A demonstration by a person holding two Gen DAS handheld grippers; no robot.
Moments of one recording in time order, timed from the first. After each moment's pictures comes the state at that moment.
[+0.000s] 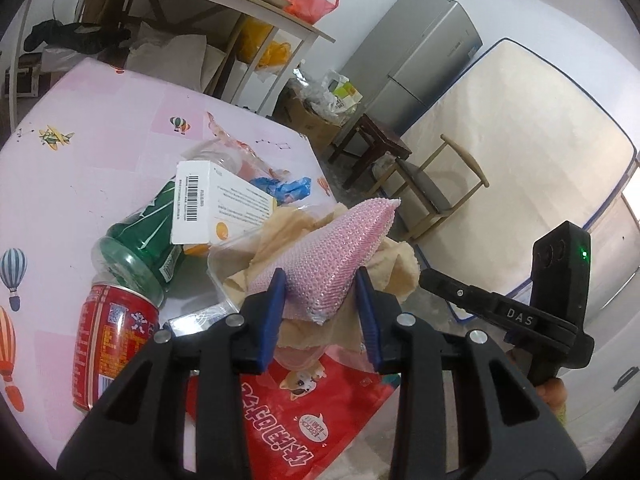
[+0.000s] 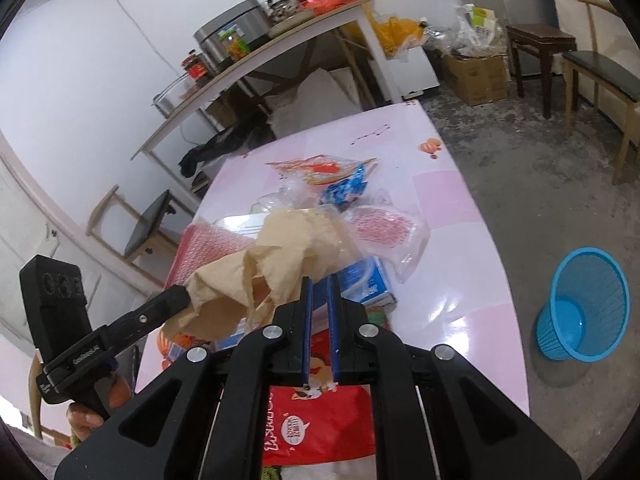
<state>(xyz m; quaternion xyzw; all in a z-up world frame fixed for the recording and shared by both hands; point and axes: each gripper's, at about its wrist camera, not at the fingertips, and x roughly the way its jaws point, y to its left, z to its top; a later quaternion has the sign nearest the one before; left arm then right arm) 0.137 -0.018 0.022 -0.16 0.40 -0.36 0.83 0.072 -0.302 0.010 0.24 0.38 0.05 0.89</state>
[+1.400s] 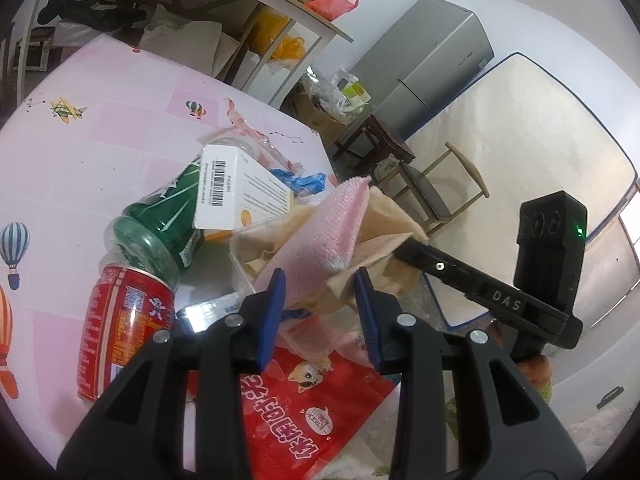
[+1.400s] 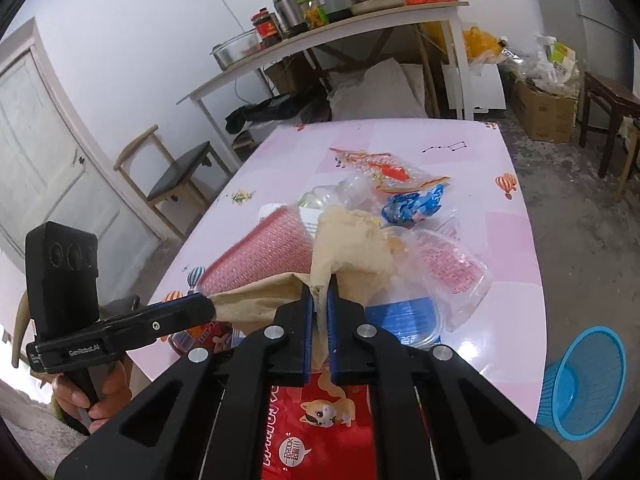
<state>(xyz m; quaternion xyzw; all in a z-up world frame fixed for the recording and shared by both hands) 0.147 0.003 0.007 -0.19 0.42 -0.35 0.82 0.117 -0.264 0.020 0.14 0.40 0.15 0.89</state>
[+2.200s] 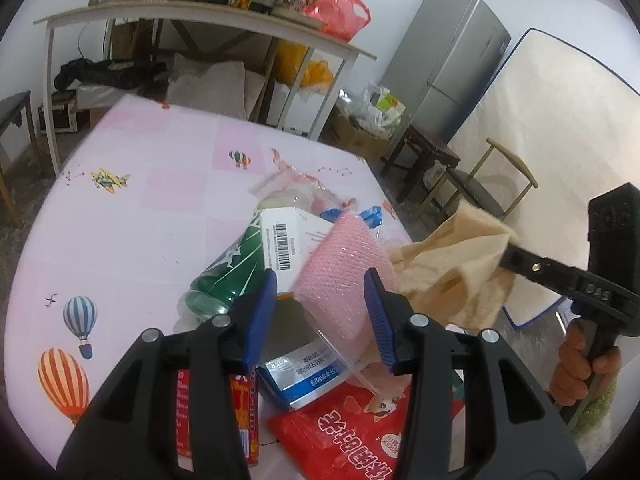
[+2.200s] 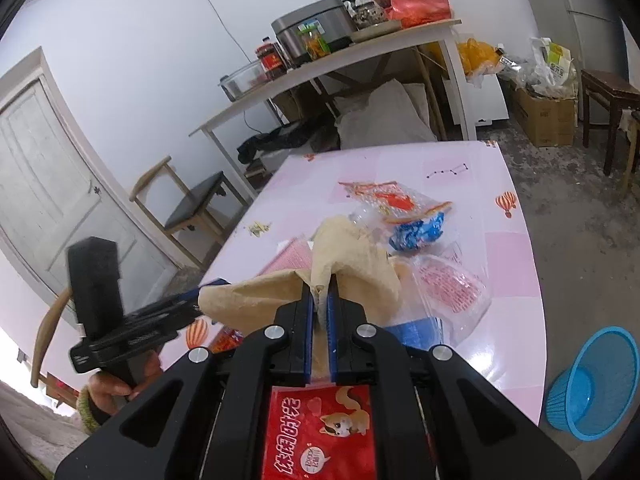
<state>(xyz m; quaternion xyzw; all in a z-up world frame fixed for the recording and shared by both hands) 0.171 0.009 0.029 -0.10 0.39 -0.28 0.87 0.111 -0.281 0.045 0.18 0.35 0.16 0.90</state>
